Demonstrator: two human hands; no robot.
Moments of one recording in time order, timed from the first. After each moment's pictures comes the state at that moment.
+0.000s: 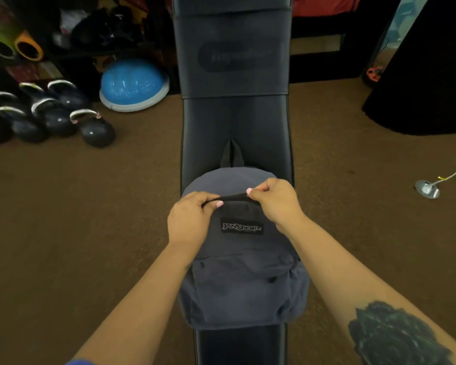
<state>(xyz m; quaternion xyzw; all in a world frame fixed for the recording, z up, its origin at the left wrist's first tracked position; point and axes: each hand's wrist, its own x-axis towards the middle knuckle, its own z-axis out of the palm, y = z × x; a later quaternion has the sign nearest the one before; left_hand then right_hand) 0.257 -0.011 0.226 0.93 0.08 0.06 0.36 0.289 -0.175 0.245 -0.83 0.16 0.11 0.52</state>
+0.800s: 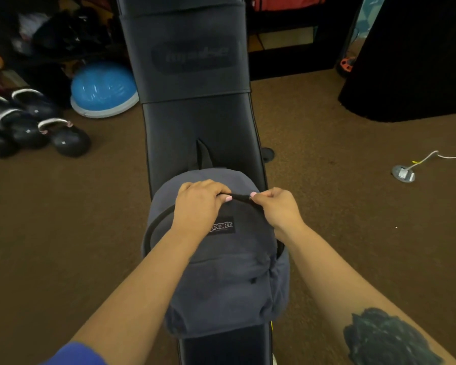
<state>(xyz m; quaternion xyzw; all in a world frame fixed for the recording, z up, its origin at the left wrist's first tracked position) 0.296 -0.073 0.223 0.97 -0.13 0.07 0.22 0.285 -0.233 0.219 -0.73 0.28 0.10 0.61</state>
